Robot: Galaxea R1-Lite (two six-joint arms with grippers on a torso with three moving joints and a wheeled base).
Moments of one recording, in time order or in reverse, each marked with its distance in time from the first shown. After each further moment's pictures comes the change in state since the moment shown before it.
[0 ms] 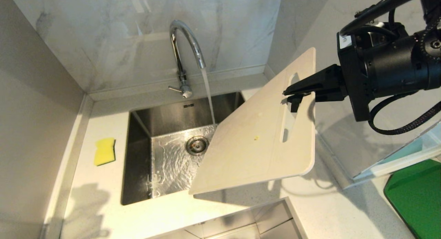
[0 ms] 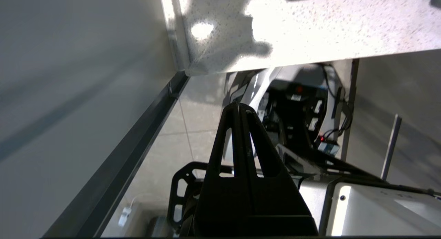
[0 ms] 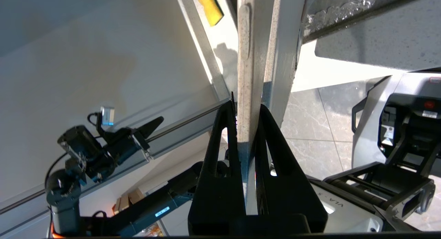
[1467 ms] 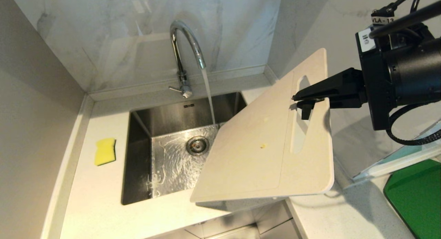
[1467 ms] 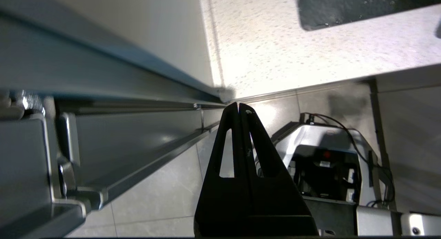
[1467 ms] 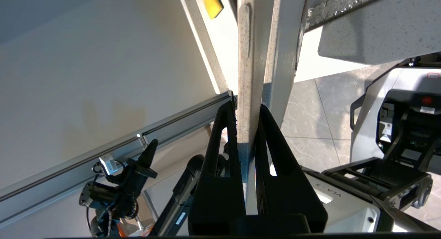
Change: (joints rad) left arm 0.067 -0.625 0.363 -0.173 0.044 0.196; right arm 0.000 -0.074 0.067 0.003 0.000 -0.004
